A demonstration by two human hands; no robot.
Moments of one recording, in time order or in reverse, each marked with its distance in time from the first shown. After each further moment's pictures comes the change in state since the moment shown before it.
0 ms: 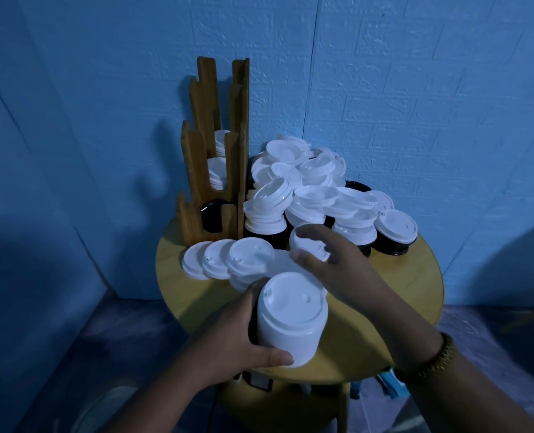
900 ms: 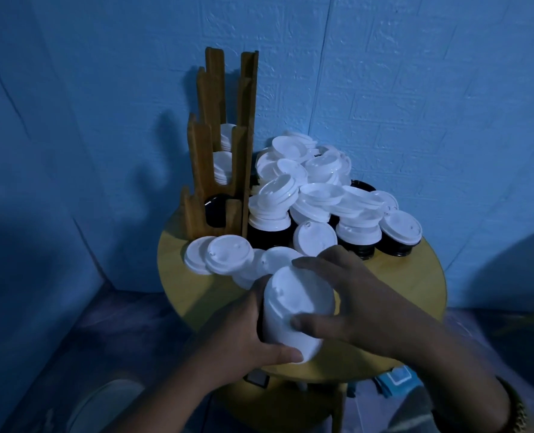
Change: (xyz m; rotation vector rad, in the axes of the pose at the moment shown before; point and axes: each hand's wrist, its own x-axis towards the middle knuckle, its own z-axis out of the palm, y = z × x) left_hand -0.002 0.004 0.005 0.045 0.045 -0.003; right_hand -0.044 -0.028 -0.018 -0.338 -0.312 -0.091
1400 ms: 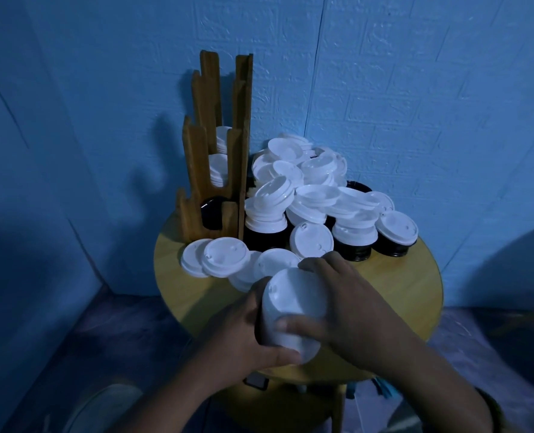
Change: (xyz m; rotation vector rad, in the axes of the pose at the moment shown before) left_hand -0.001 0.000 0.004 -0.021 0.013 0.013; right_hand -0.002 -0.014 0.015 -0.029 0.117 0.107
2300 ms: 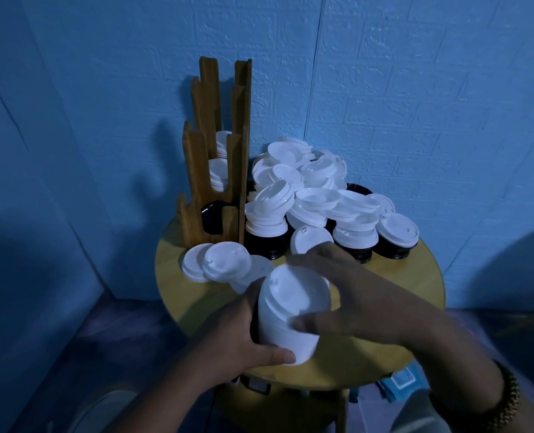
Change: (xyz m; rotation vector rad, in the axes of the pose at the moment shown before) left_hand 0.008 -0.008 -0.008 0.000 -0.030 0.010; right_hand 0.017 0.018 -0.027 0.189 -0.175 -0.170
